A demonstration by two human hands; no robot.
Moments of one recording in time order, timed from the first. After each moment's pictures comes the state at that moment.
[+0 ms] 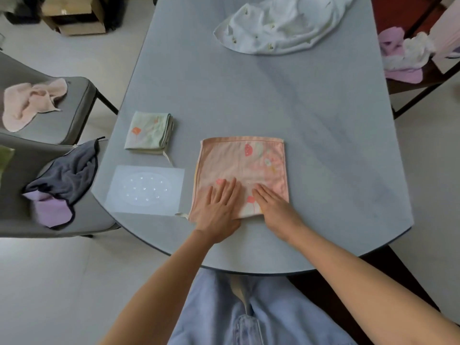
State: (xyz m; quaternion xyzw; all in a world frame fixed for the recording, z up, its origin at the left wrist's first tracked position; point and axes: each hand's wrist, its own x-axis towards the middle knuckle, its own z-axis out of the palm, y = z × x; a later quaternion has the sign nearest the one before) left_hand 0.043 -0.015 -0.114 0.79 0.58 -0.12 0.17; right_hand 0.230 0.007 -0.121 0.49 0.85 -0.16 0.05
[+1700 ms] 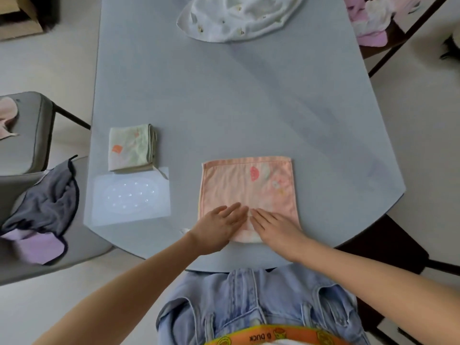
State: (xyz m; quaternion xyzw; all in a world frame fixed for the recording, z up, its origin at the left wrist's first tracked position) left_hand 0.000 0.021 -0.109 0.96 0.24 -0.14 0.11; right_hand 0.213 -0.030 -0.106 0.42 0.90 -0.06 0.07
